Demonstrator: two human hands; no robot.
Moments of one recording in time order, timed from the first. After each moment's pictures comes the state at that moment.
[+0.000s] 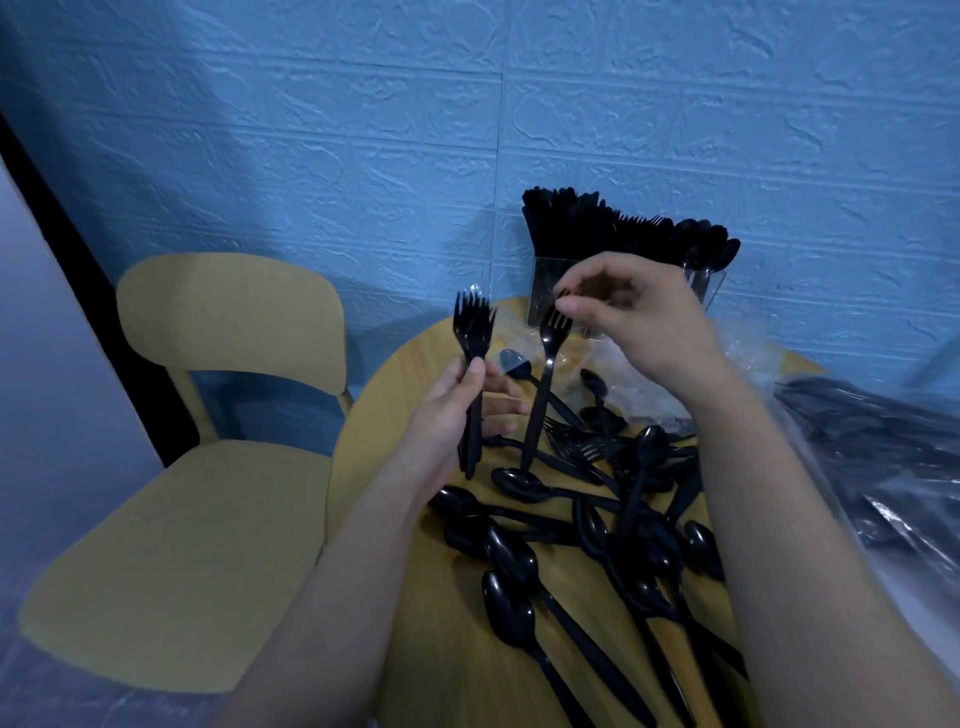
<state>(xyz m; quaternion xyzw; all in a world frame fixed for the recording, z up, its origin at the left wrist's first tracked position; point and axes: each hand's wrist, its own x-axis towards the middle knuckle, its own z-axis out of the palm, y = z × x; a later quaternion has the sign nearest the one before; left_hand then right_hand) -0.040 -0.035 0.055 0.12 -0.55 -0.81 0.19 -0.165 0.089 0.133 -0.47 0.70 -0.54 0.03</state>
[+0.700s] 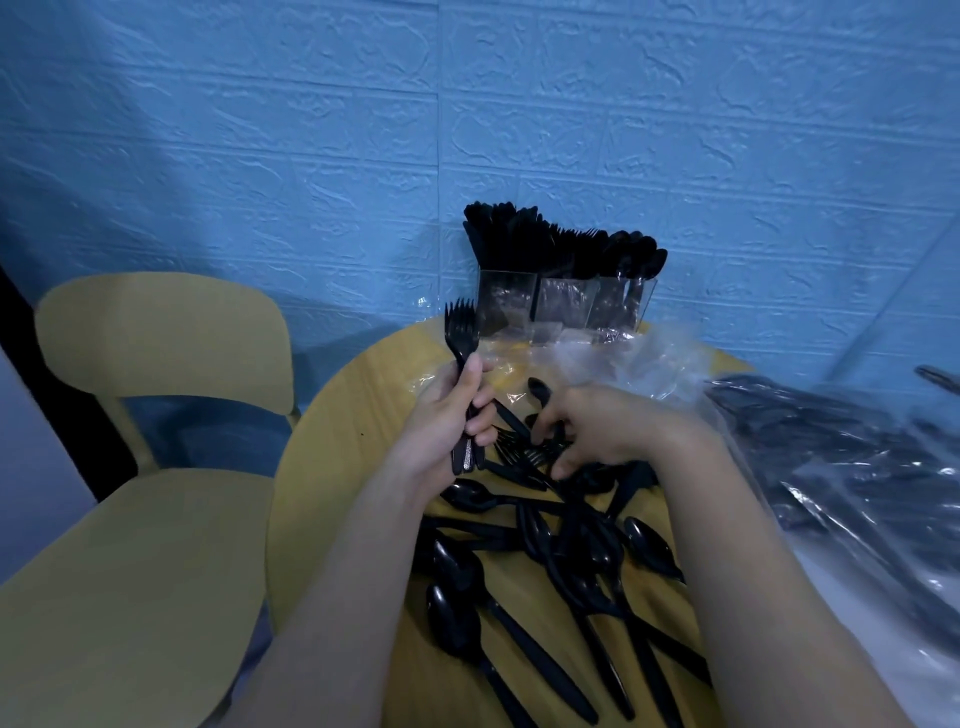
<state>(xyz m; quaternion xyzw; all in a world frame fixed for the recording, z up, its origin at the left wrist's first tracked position) -0.072 -0.010 0.058 0.09 -0.50 -0.85 0.15 -0.175 0.124 0.098 -0.46 0.87 0.00 0.19</state>
